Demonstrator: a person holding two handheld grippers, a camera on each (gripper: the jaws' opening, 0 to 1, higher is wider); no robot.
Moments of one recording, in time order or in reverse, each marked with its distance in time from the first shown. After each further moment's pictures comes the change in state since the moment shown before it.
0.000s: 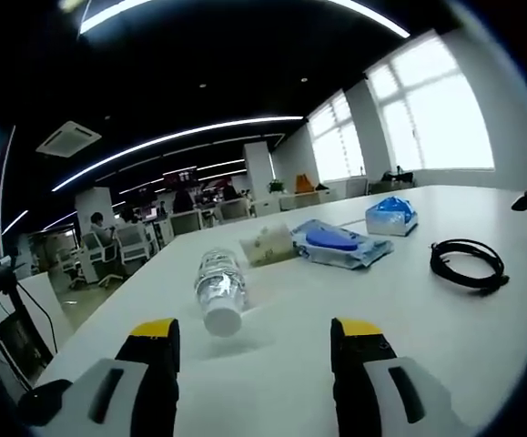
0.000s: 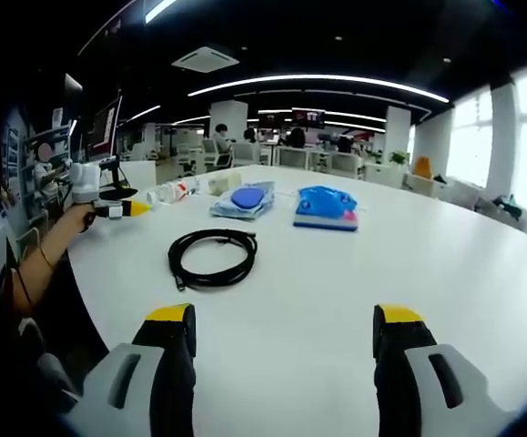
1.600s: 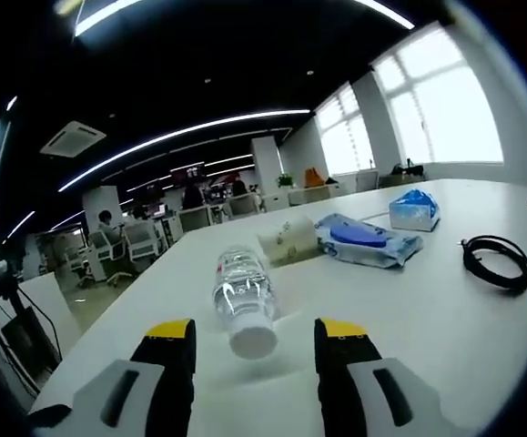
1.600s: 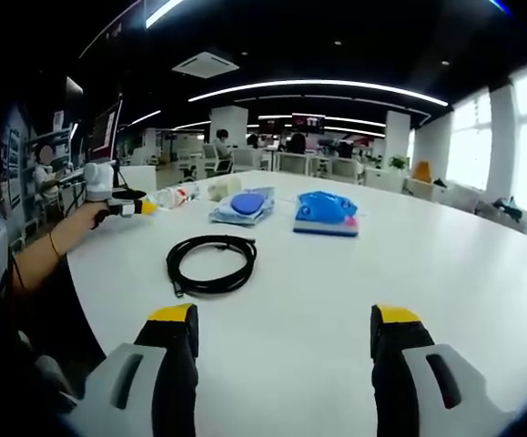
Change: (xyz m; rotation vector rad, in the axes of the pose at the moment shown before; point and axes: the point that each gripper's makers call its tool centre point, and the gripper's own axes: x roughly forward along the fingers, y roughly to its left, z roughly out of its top) left arm 0.034 0.023 -0.002 -0.006 0.025 0.042; right arm 0.004 -0.001 0.004 0.000 -0.029 0.002
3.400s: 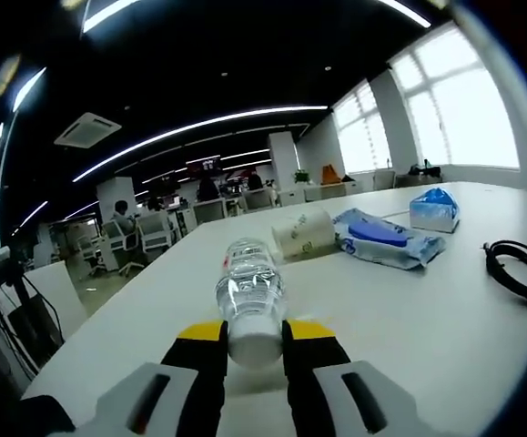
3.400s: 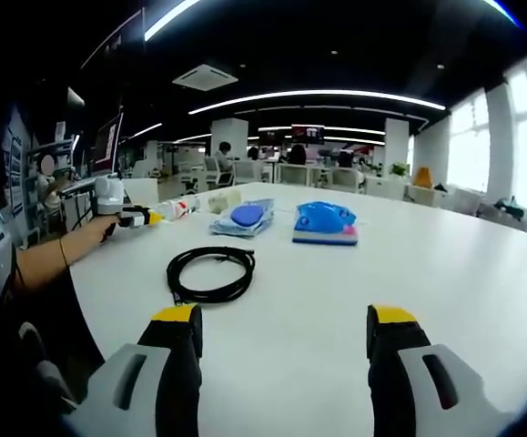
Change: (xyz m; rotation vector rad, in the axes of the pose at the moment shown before) left arm 0.015 0.001 -0.007 -0.014 0.027 0.083; right arm 0.001 -0.005 0.006 0.023 -0.058 0.010
